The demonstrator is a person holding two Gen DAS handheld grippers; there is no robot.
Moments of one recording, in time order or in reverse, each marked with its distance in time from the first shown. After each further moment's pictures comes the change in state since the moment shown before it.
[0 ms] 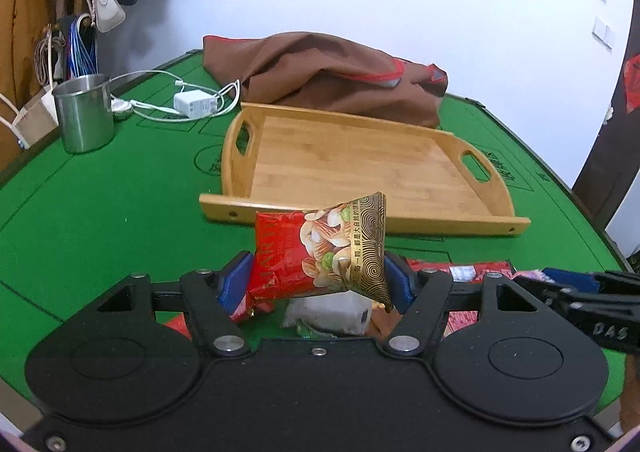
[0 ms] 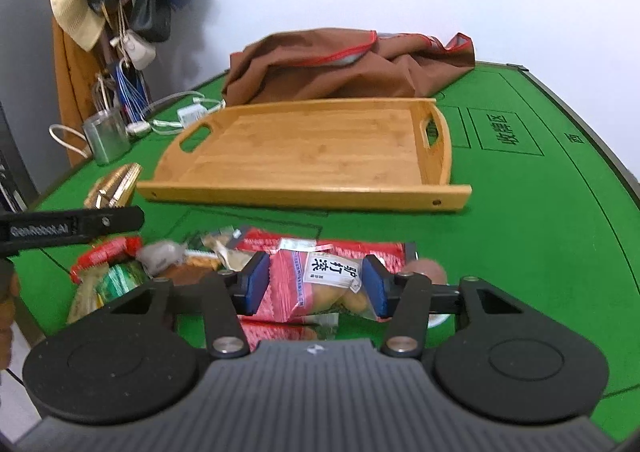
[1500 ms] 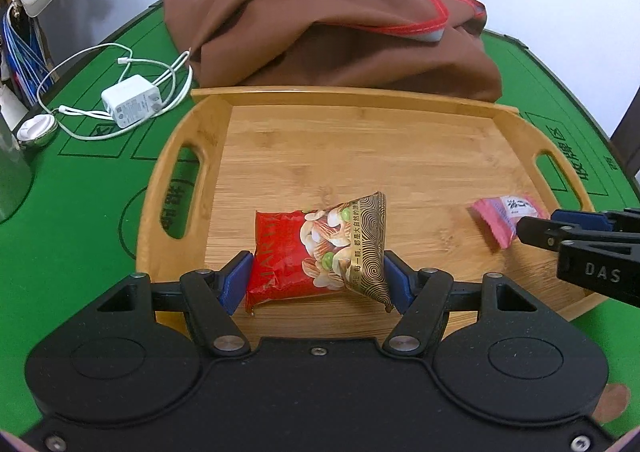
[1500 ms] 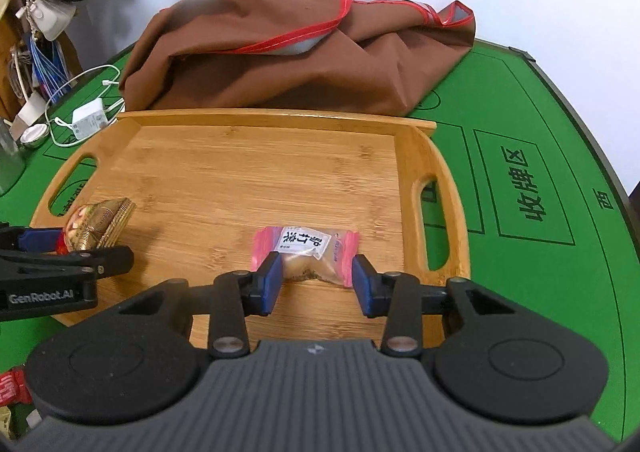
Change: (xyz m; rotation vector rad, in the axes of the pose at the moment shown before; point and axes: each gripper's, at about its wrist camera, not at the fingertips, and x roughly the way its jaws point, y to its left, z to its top) left arm 0.190 -0.018 0.101 0.070 0.259 0.058; right arm 0.166 -0.028 0.118 -0.037 0.213 -0.162
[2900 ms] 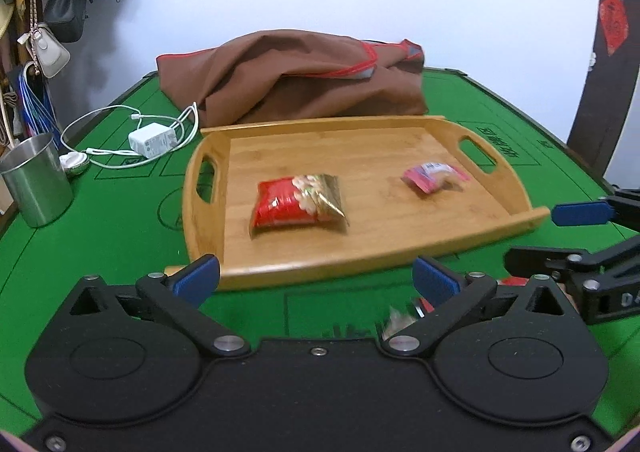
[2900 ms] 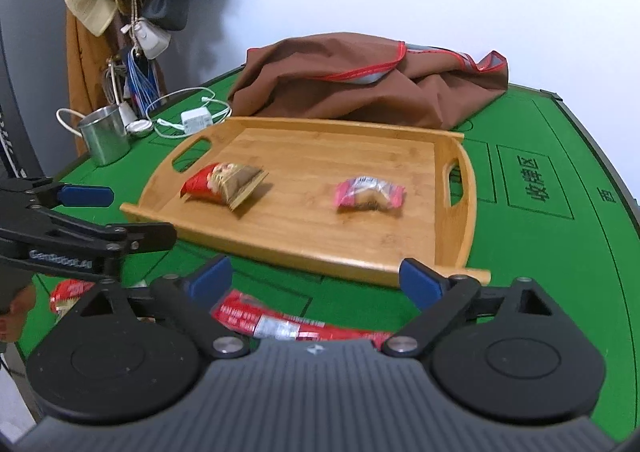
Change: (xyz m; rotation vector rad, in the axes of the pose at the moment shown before) left arm -0.111 0.003 -0.097 0.129 -0.230 -0.060; right arm -0.103 0.007 -0.096 -0.090 -0.182 0.179
